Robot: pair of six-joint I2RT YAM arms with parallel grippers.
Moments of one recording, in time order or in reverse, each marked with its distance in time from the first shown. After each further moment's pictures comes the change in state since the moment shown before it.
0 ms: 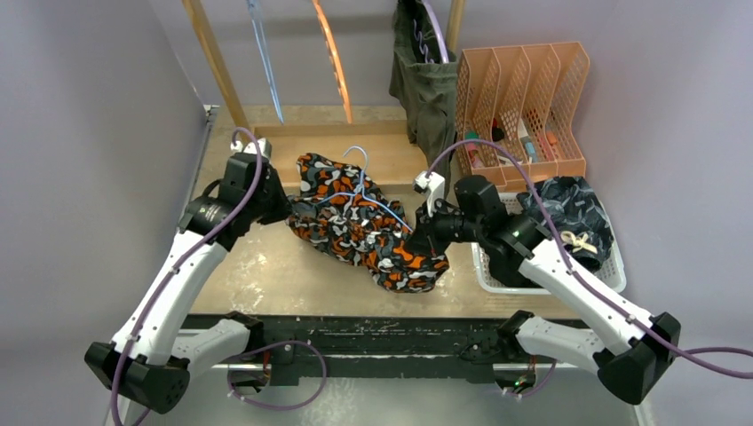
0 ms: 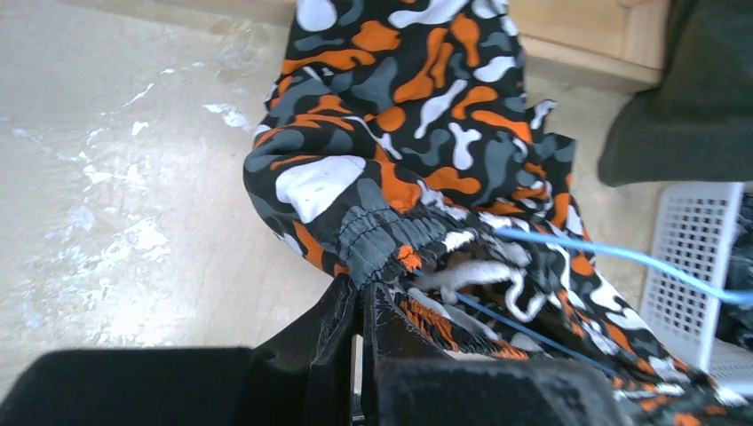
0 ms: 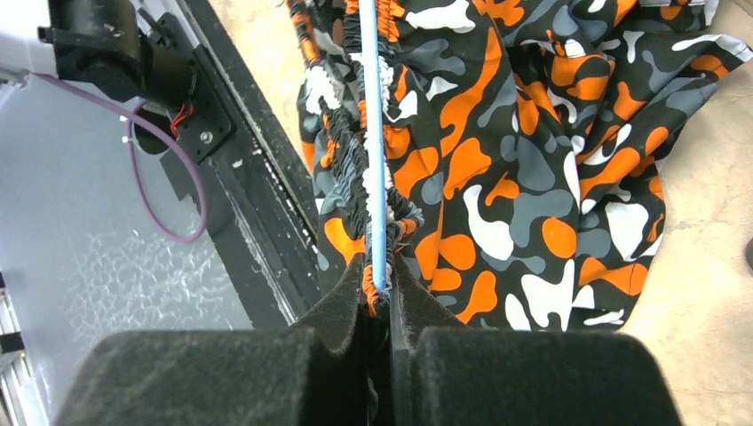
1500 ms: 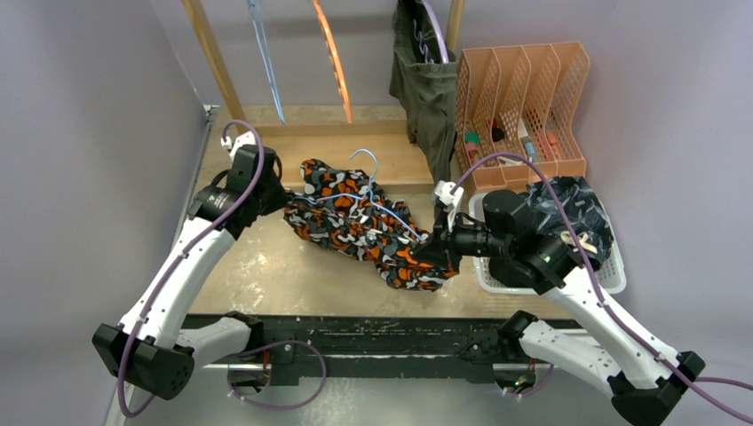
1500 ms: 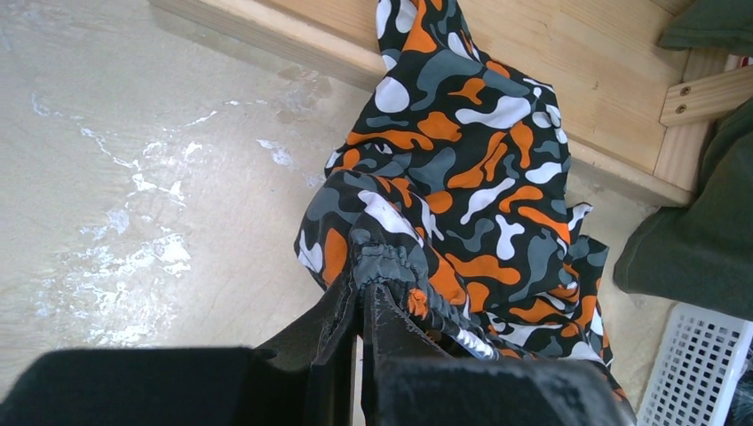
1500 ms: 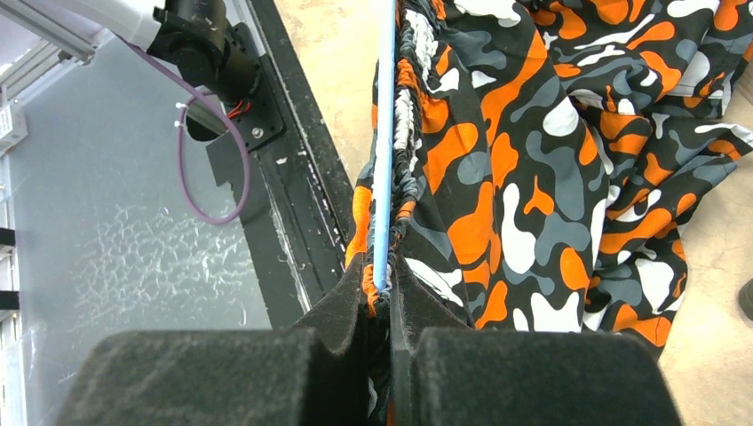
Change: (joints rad) left arm 0.008 0.097 0.019 0.028 -0.206 -0.137; right arm 0.007 -0.217 -0.055 -0.019 -0.107 -0.062
